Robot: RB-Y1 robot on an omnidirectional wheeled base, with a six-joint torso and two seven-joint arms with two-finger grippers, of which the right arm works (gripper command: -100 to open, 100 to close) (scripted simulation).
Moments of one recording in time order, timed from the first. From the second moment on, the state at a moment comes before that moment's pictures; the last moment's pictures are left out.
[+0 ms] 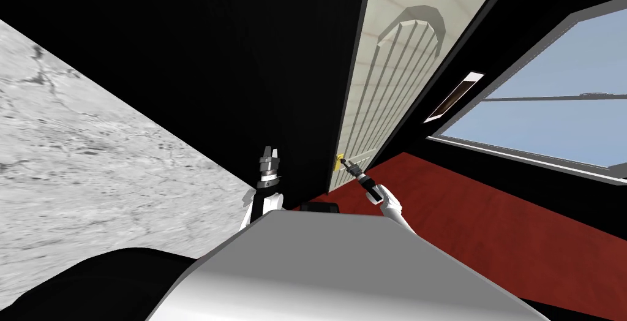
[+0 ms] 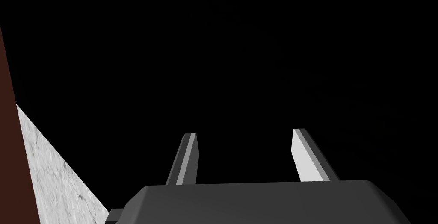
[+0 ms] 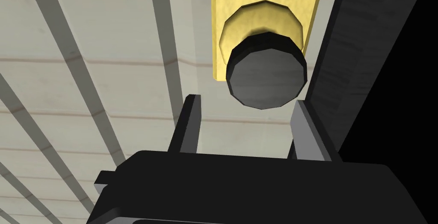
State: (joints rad) arm 0.02 -0.30 -0.15 -1.17 0.84 -0.76 0.52
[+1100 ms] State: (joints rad) arm 0.04 -0.32 -0.15 -1.19 0.85 -0.79 0.51
